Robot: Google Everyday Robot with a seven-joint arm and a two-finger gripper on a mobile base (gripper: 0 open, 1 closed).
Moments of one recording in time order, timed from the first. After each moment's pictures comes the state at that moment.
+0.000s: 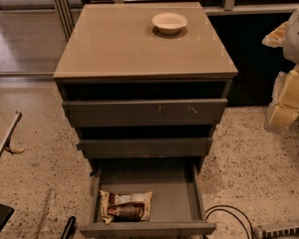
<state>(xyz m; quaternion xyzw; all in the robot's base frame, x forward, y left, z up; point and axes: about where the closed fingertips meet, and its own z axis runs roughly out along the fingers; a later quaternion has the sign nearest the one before) 0.438 -0.217 0.976 -0.60 0.78 -0.03 0.16</state>
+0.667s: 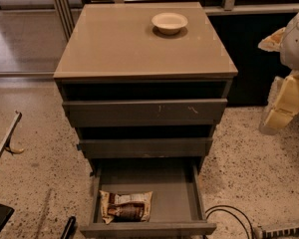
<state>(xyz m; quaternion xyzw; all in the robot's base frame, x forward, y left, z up) 0.444 -0.213 0.964 -0.61 0.77 -0.02 0.18</state>
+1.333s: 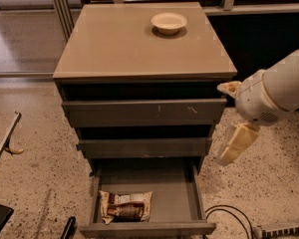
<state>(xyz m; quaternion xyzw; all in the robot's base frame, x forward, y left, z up) 0.456 -0.166 0.853 -0.63 0.74 0.08 0.25</state>
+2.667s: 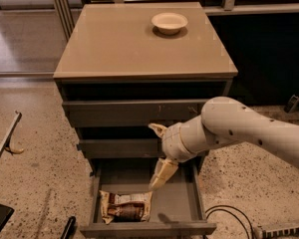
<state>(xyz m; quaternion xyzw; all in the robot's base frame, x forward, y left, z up) 0.480 -0.008 0.683 -0.67 0.64 0.20 0.32</state>
